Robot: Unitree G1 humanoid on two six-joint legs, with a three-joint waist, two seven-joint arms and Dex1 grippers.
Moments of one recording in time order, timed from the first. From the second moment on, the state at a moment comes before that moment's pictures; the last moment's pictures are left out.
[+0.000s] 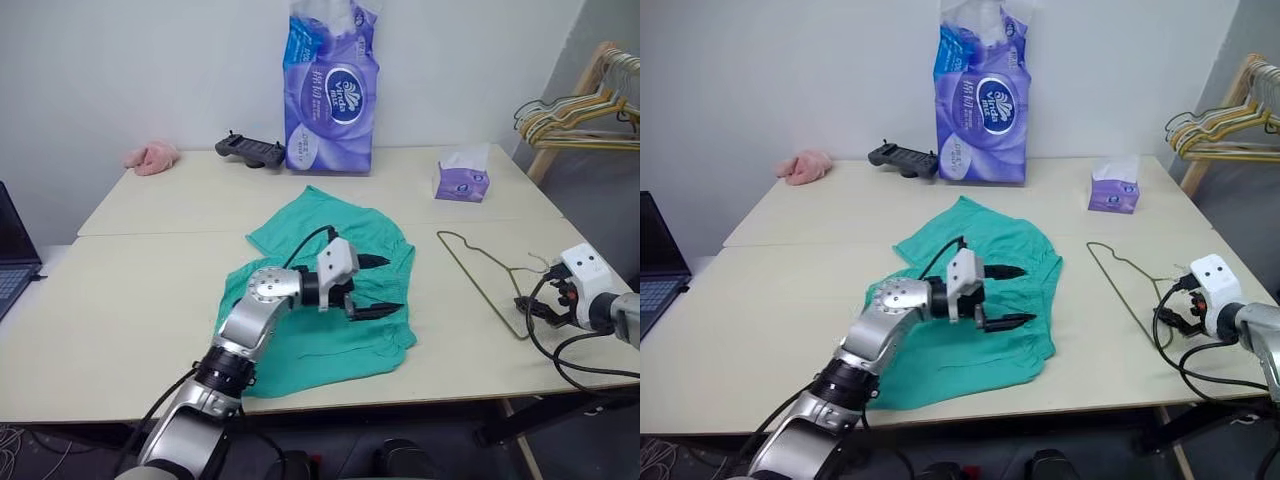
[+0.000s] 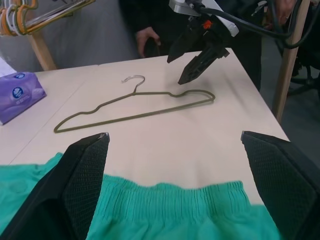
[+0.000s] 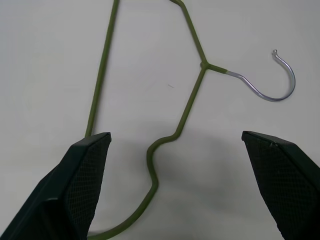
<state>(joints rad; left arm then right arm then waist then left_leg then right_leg) -0.54 0.20 -0.32 0.19 -0.21 0.11 -1.01 -0.23 -0.91 -0.16 0.06 0.26 0.82 0.70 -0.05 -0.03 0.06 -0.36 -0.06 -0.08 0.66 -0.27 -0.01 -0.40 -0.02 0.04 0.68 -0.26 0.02</state>
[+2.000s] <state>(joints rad) -0.51 0.21 -0.35 0.07 -0.24 0.25 -1.04 -0.37 -0.86 -0.09 0.48 0.22 0.75 0.83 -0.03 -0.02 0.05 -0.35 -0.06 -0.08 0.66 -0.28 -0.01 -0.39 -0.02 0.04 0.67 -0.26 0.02</state>
